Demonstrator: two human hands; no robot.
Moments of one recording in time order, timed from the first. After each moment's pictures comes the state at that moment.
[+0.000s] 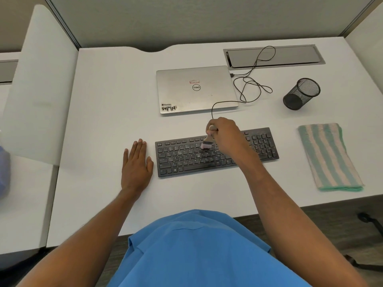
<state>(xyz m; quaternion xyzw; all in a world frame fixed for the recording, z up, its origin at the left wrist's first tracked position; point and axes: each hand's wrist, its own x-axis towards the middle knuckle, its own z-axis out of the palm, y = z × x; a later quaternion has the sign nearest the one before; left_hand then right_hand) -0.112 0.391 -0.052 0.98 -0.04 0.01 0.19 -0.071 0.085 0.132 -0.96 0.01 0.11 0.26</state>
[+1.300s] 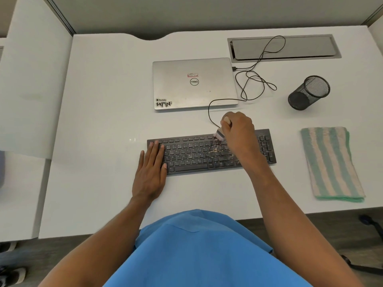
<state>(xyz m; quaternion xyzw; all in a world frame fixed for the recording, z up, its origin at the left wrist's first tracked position) -0.143 0.319 -0.038 0.98 -0.11 0.00 0.19 -0.060 0.031 0.122 -0.95 0.07 0.02 0.32</state>
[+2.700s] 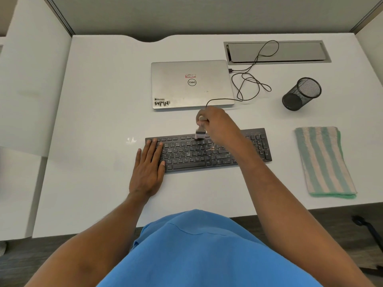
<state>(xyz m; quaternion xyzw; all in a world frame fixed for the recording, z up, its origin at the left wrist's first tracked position) -0.141 0.322 -0.038 0.97 -0.10 -0.02 0.20 -0.040 0.062 0.128 -0.95 -0.08 0.13 0.27</state>
